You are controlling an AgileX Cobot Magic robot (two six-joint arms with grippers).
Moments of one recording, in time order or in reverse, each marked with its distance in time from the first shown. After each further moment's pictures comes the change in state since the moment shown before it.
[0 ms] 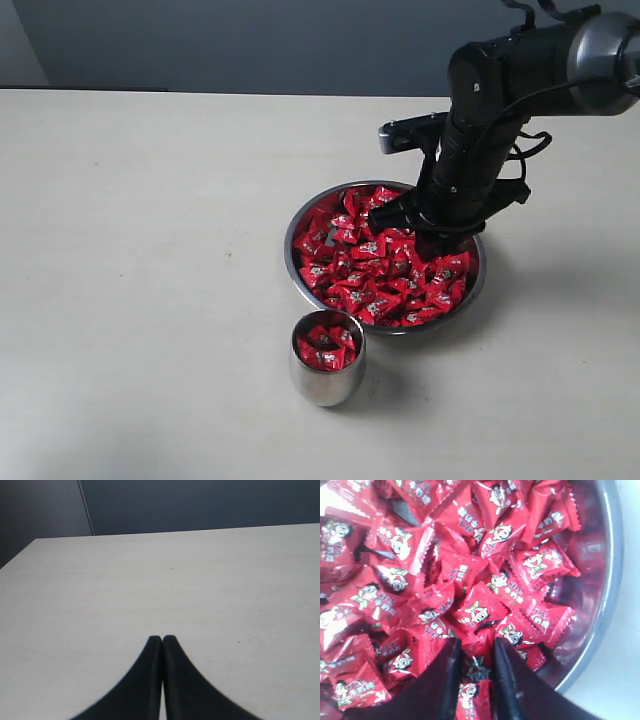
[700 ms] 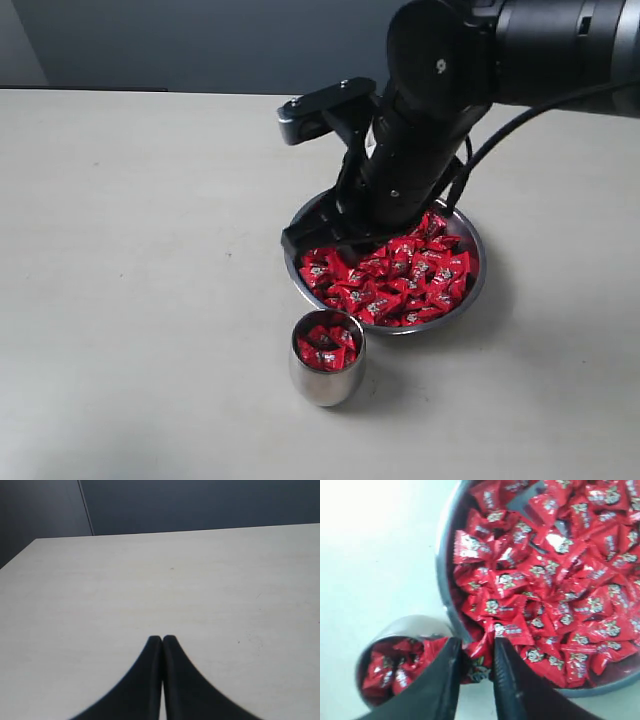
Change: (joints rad) left arm 0.000 0.000 0.000 0.000 0.000 0.000; right arm 0.293 -0.209 0.000 -0.004 0.049 -0.002
